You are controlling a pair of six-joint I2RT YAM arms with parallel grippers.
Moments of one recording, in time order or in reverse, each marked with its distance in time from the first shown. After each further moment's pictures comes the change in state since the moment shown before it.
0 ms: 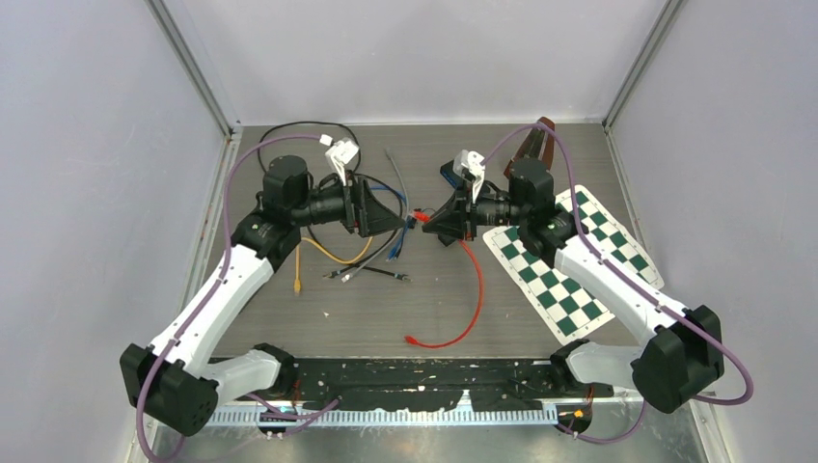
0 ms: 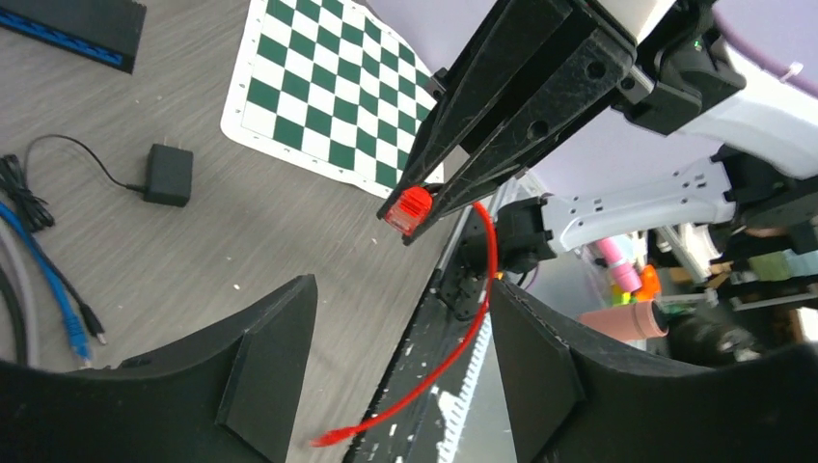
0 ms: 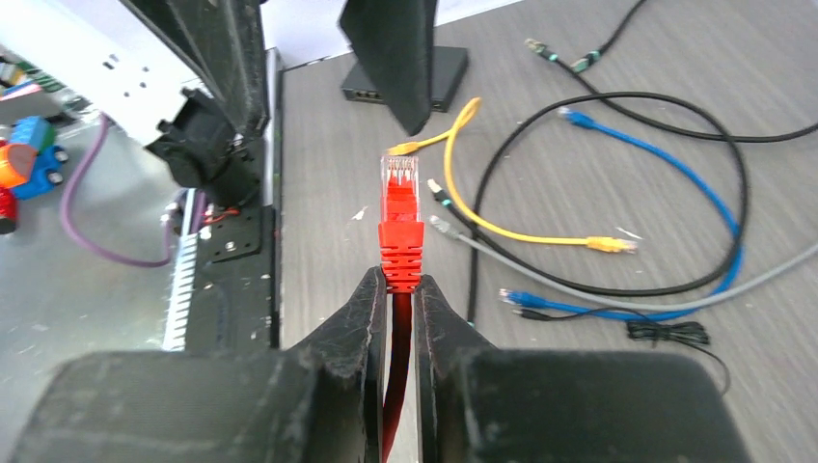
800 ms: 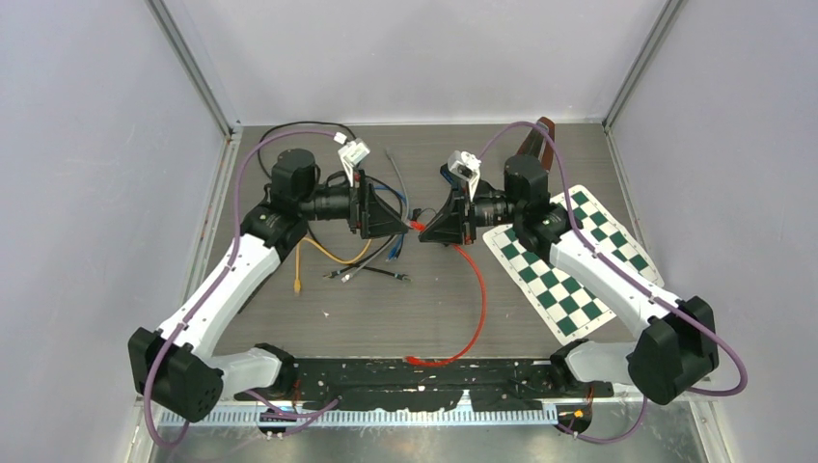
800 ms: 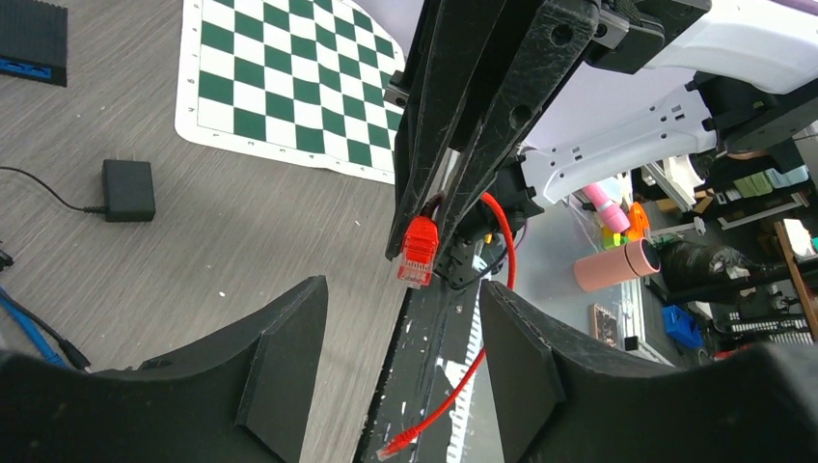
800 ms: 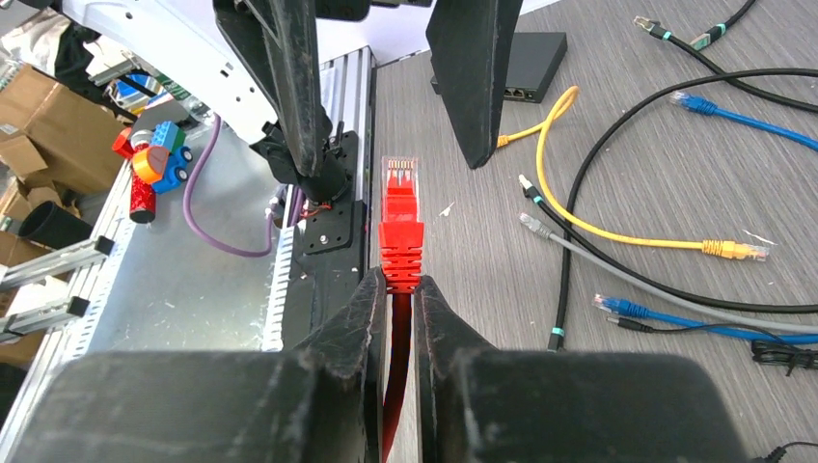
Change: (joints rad) left arm -0.003 0.054 0.035 -0.003 0.146 0.125; right arm 0.000 0.043 0.032 -0.013 -0.173 0.140
